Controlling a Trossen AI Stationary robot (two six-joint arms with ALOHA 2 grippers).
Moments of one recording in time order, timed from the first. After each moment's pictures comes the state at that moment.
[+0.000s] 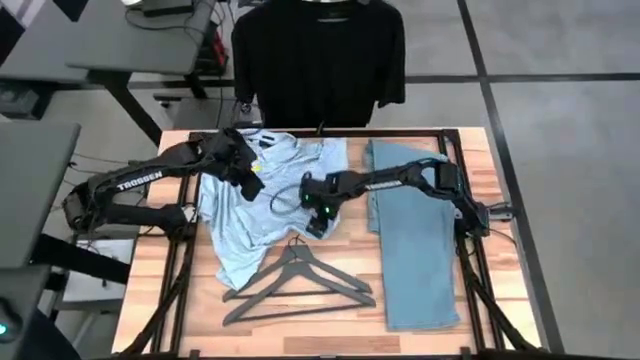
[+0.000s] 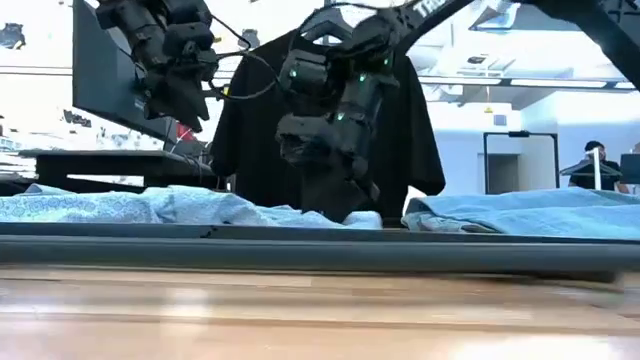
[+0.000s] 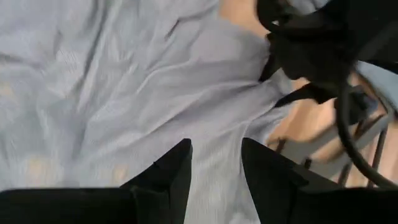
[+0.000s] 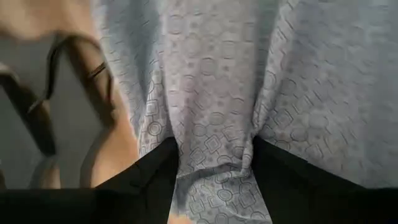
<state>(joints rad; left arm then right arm) 0.50 1.07 0.88 -0.75 0.22 -0.34 -0.07 2.21 1.58 -0.71 -0.23 0.42</state>
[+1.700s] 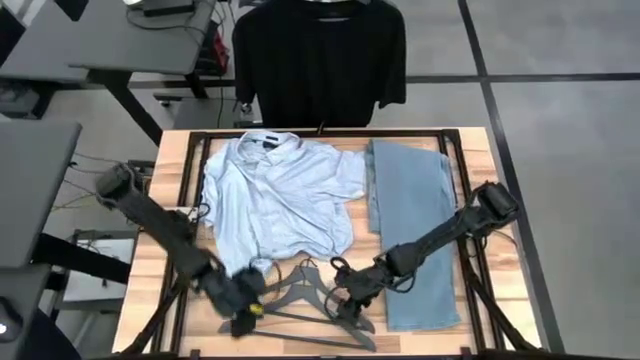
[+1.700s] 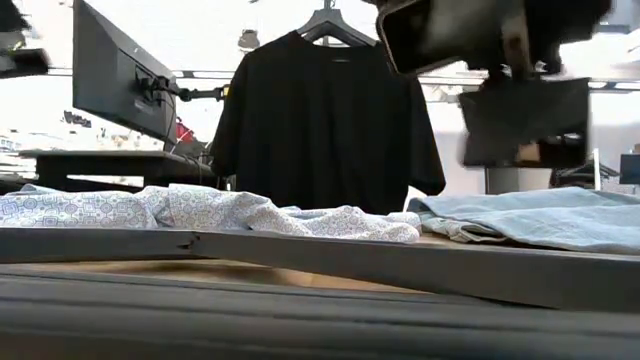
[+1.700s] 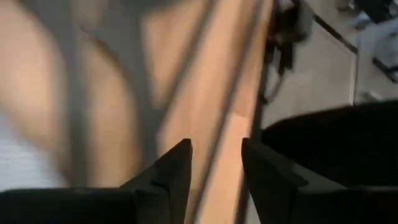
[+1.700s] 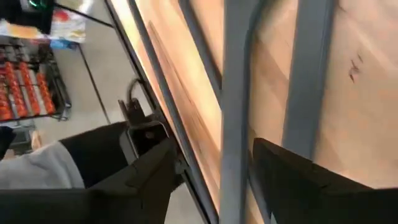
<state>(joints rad) -0.80 1.51 0.92 -0.24 -0.13 -1.10 0.48 1.85 1.12 -0.04 -0.16 1.24</state>
